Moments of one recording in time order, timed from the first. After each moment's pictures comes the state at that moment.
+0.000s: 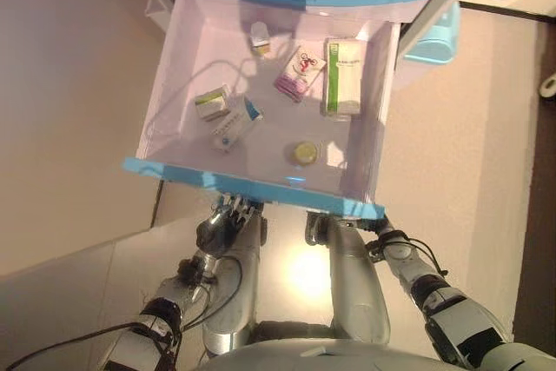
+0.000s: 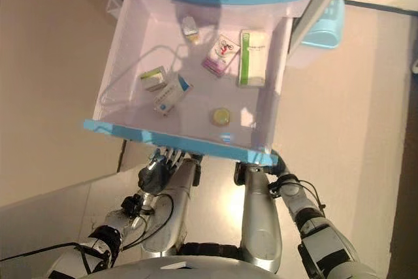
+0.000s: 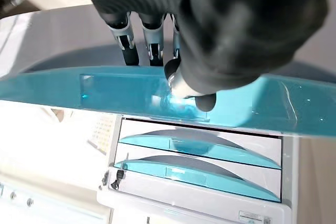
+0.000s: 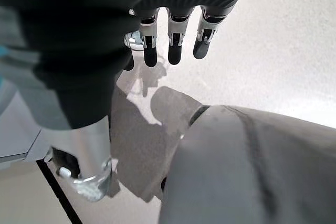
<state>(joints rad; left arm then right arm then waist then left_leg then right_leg) -0.18 0.25 -0.17 1.03 -1.45 0.28 -1.30 -0.37 -0.31 0.31 1.17 0.05 -0.32 -0.11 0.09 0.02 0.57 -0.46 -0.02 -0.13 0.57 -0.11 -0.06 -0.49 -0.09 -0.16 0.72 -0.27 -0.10</state>
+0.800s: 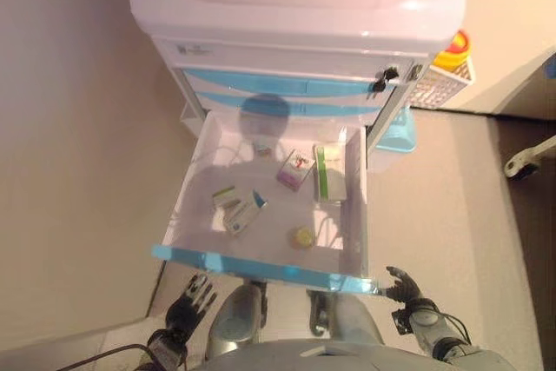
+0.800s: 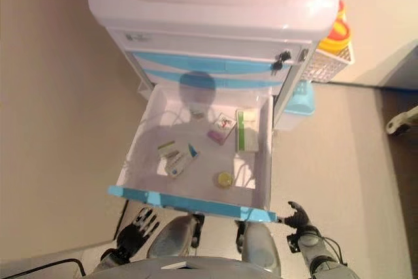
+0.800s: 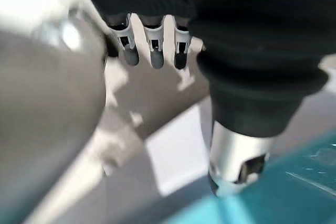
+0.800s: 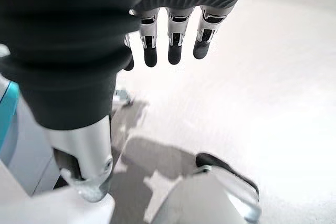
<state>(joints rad) 0.00 0.25 0.00 1.29 -0.84 -0.17 -0.39 -0.08 -0.29 0.13 1.30 -0.03 -0.24 -0.15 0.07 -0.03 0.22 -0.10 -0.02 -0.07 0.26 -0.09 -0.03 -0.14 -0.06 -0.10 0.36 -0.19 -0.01</state>
